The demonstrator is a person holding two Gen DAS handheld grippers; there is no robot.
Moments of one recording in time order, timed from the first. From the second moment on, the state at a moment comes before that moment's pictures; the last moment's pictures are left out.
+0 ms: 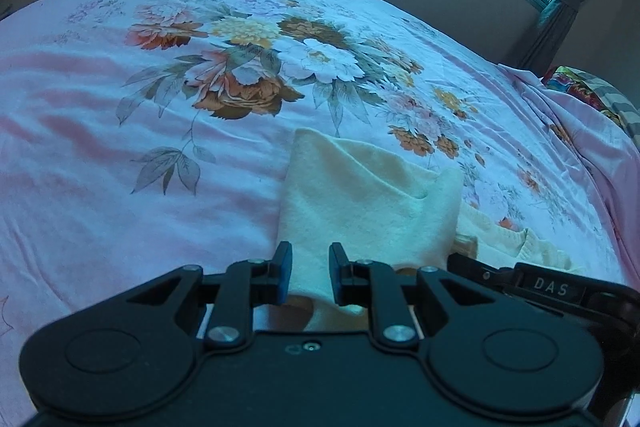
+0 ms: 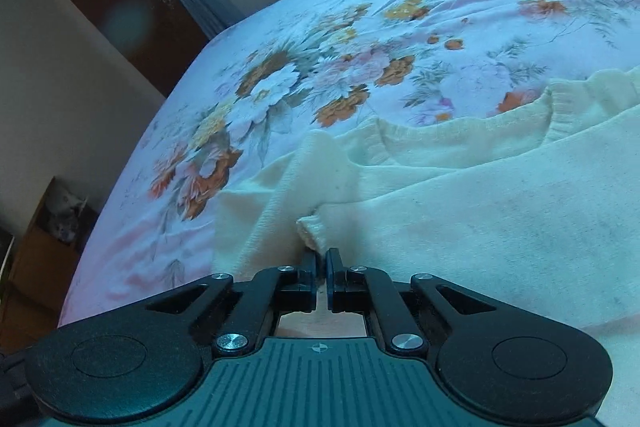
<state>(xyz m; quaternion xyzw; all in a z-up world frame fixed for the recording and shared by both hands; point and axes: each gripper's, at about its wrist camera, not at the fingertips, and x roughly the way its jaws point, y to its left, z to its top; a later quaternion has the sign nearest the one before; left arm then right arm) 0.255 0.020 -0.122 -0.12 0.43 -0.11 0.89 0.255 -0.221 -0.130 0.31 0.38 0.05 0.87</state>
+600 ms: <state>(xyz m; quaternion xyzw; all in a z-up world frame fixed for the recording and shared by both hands) 0.221 -0.081 -0.118 -0.02 0.42 -0.20 0.89 0.152 -0.371 -0.071 0.27 0.26 -0.10 0.92</state>
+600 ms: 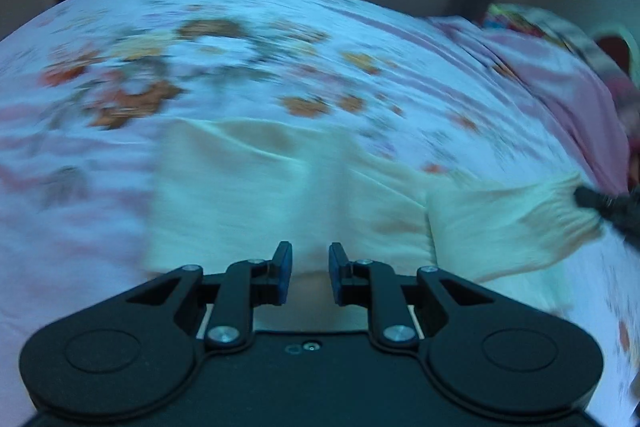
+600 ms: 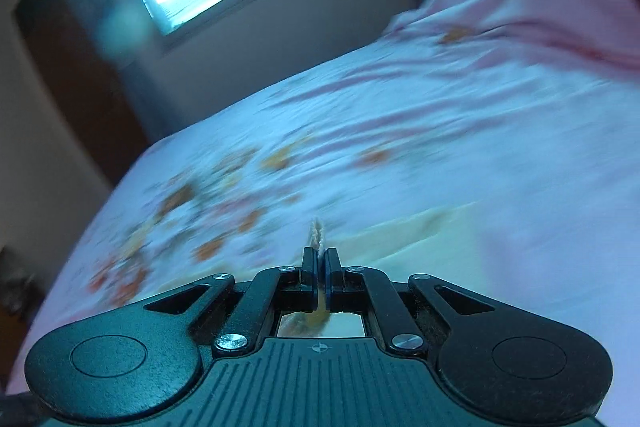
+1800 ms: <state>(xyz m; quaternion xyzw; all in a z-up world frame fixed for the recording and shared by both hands) 0.195 -0.218 -0.141 0.00 0.44 -0.32 0.84 0.057 -0.512 -0.030 0.27 0.16 -0.25 0.92</state>
